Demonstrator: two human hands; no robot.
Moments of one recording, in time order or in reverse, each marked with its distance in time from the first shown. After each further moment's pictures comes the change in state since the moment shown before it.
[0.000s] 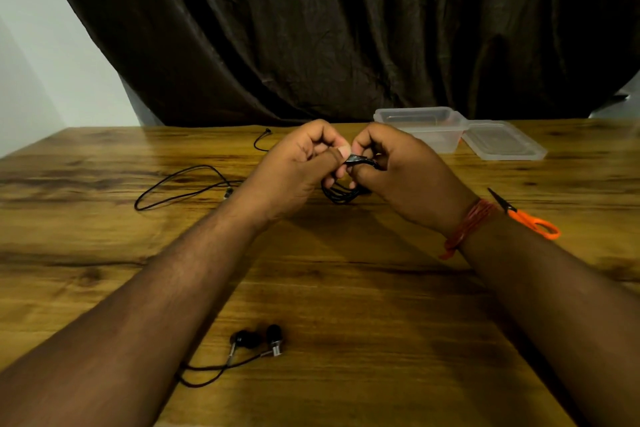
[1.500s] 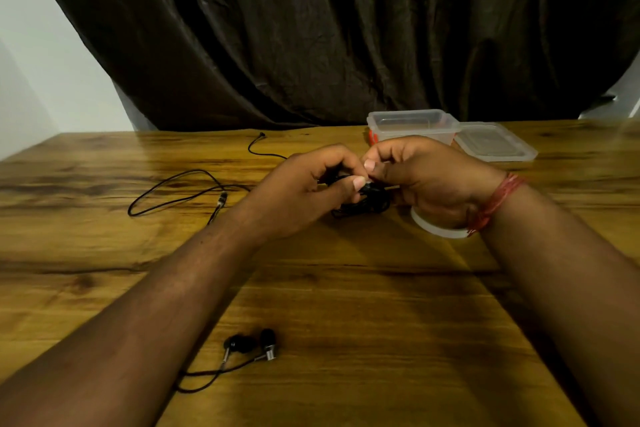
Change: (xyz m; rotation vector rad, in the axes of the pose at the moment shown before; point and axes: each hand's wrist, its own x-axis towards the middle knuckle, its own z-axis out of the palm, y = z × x) left_hand -0.012 -0.002 0.003 0.317 -0.168 0.173; right_hand 0.001 0.004 -0.033 0.520 -0.365 0.347
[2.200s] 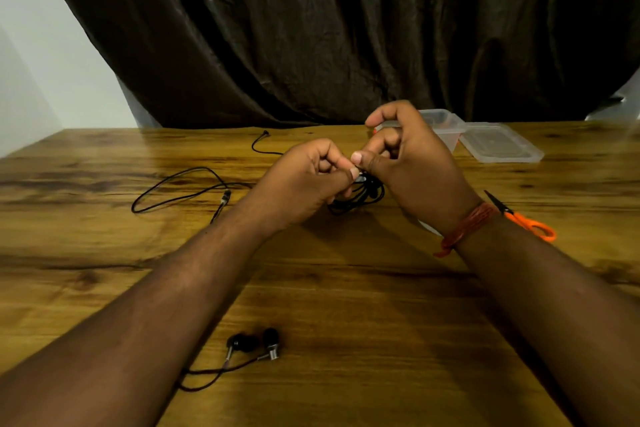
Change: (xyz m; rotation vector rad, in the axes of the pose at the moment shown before) left_hand 0.010 -0.002 0.005 -0.243 0.150 -0.303; right_hand 0.015 0.012 0.022 -0.352 0.474 -0.387
